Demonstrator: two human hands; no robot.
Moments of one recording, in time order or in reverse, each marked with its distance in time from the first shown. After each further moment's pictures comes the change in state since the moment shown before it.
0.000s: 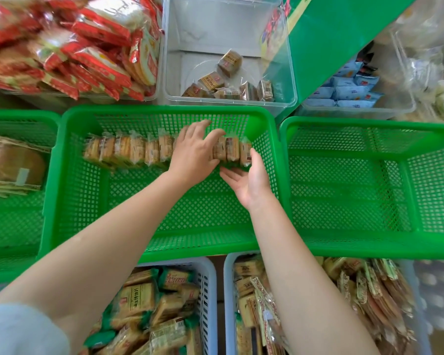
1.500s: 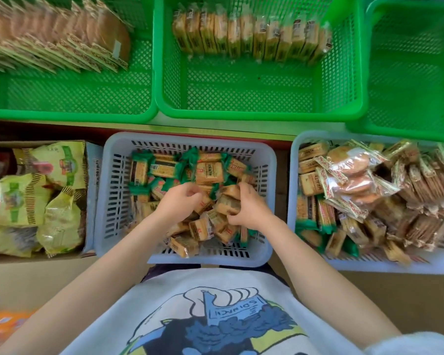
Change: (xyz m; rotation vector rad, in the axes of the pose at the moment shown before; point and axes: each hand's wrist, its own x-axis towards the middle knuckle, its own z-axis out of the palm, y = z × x) left_hand -0.389 -0.064 0.004 -0.568 -0.532 -0.694; right_hand -0.163 0.276 -0.108 -1.855 -0.365 -0.063
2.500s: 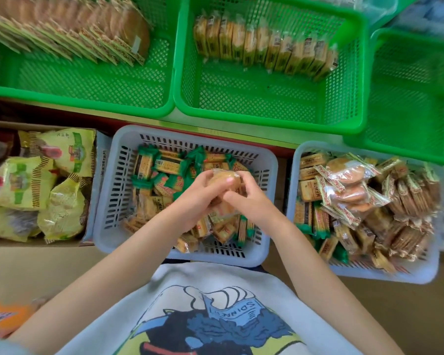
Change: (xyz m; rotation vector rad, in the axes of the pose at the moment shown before) left_hand -0.042 0.037 -0.007 -0.930 -0.300 0.020; right_hand -0.067 -0.069 -0.049 0.707 0.003 -0.091
